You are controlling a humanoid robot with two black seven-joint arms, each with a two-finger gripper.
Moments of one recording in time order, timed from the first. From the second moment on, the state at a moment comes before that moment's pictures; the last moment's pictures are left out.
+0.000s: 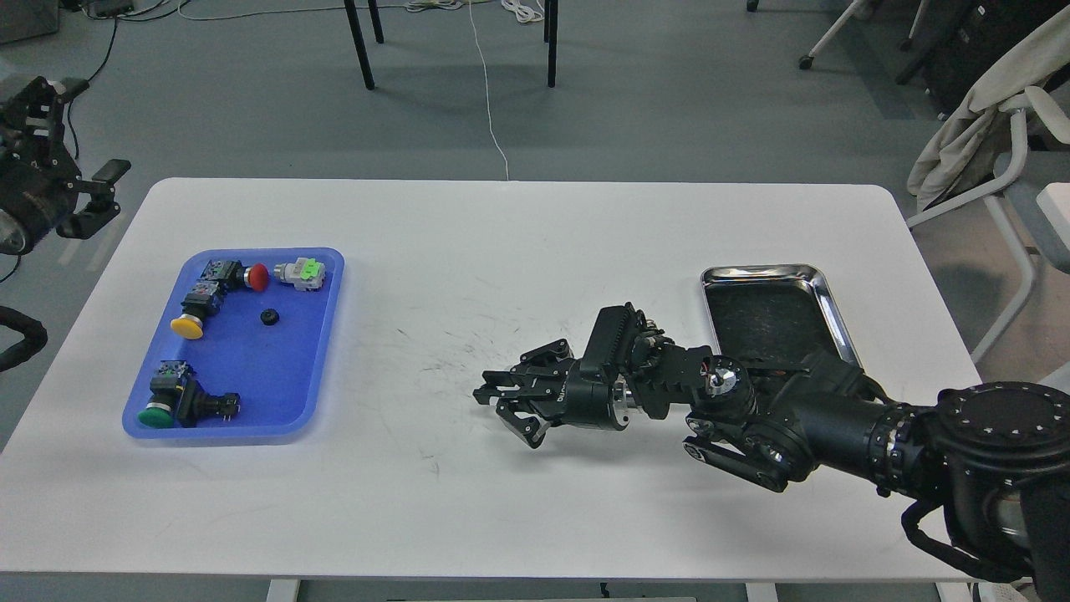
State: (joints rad) left arm -0.84 0.87 -0.34 -0.84 0.00 -0.28 -0.32; right arm 0.93 0.00 -0.15 0.68 -1.80 -0.31 0.49
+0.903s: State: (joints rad) left arm -0.84 0.90 -0.36 -0.86 -0.02 -0.25 -0.27; right arm 1.00 0.00 0.03 0.67 -1.49 -0.31 0.49
